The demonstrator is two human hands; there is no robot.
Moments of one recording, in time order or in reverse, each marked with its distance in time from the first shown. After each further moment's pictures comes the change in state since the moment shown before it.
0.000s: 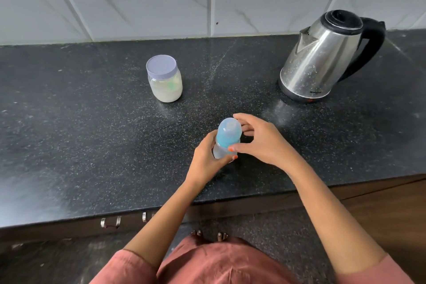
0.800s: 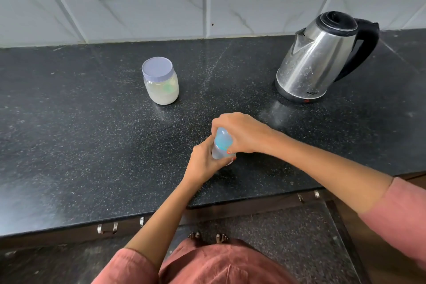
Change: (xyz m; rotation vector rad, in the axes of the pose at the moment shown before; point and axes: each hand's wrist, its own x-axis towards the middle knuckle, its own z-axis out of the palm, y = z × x) left_hand 0.008 0.000 -0.004 0.098 -0.038 0.007; right_hand 0.030 -0.039 -0.001 -0.673 -0.292 -0.216
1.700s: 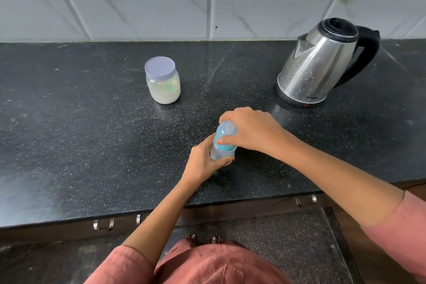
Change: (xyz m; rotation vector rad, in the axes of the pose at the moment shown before) left_hand -0.002 -0.001 0.002 -0.019 0.020 0.011; right_hand -0.016 -0.005 -0.013 -0.059 0.107 0.194
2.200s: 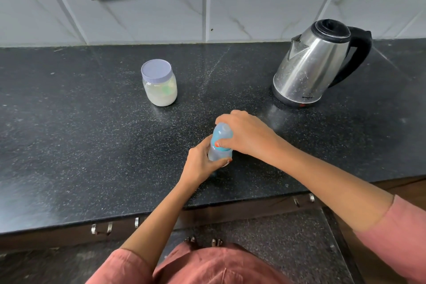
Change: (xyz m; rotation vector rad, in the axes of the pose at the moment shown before) left_hand -0.001 0.002 0.000 -0.007 0.006 -0.020; right_hand -0.004 -0.005 0.007 0.114 0.005 0.032
